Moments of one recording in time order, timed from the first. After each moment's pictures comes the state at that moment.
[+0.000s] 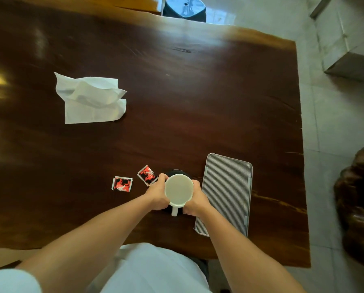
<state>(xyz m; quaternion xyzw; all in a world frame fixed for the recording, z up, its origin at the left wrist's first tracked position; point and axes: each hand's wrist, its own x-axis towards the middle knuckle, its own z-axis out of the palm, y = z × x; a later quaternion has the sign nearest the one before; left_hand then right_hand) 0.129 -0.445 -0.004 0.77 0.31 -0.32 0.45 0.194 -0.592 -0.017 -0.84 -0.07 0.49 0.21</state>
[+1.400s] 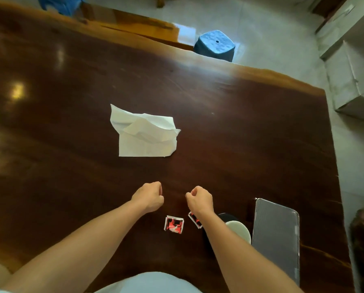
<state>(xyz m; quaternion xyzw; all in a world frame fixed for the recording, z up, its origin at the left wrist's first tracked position) 0.104 -0.207 0.018 0.84 0.33 -0.28 0.33 0.188 -0.361 0.021 -0.92 -0.03 0.34 0.21</state>
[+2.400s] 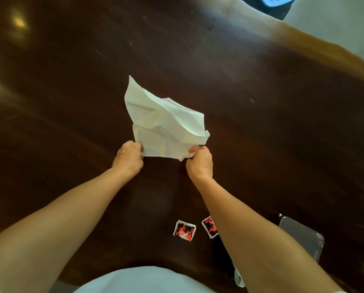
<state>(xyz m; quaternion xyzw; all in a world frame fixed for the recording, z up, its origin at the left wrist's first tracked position) 0.126 -0.067 -0.043 0.83 0.45 -0.16 0.29 0.260 -0.223 -0.022 -0.92 -0.11 0.31 0.20</state>
